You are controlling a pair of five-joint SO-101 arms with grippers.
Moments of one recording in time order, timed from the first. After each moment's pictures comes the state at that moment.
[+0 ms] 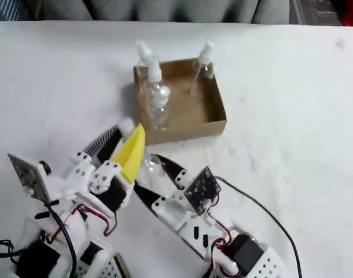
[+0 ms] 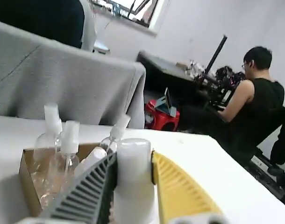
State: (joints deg) left arm 23.7 -95.2 59.0 48.0 23.9; right arm -51.9 -102.5 87.3 32.4 0.2
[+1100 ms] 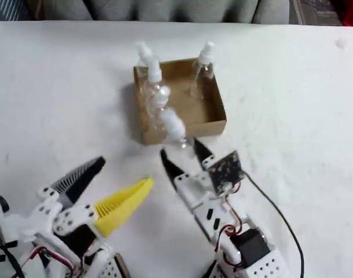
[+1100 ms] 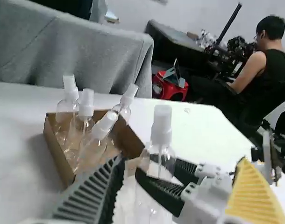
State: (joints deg) left arm 23.9 -95.3 35.8 80.7 23.9; right arm -34.9 -102.5 87.0 33.3 0.1
